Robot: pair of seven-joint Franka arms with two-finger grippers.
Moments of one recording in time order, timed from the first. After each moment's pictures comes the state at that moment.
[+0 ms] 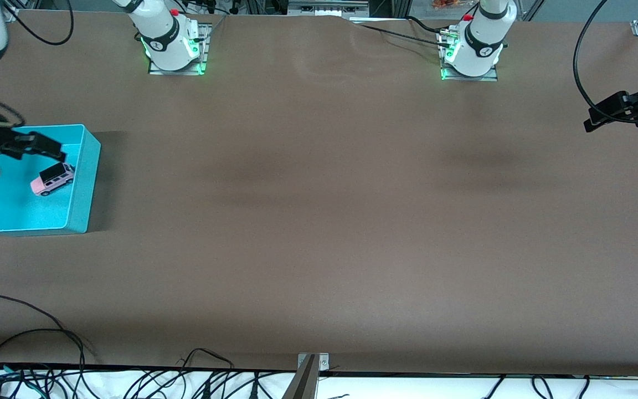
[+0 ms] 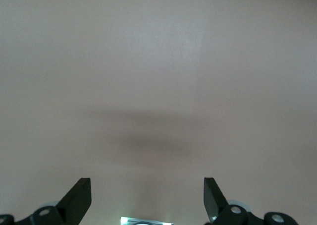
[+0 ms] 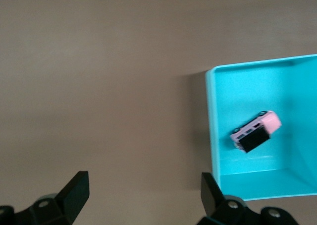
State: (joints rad) left arm 0.11 0.05 -0.09 -1.44 -0.01 1.39 -0.12; right arm 0.03 0.06 -0.09 -1.71 0.02 1.71 -0.02
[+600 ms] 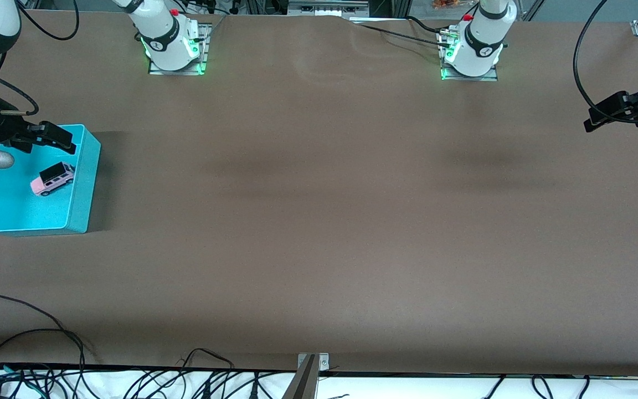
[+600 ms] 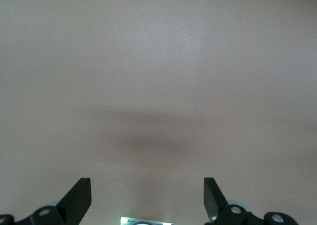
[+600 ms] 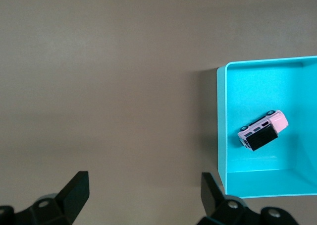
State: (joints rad) left arm 0.11 0.05 -0.09 -1.44 -0.01 1.39 -0.12; right arm 0.03 0.01 -0.07 -1.75 0.01 1.71 -0.02
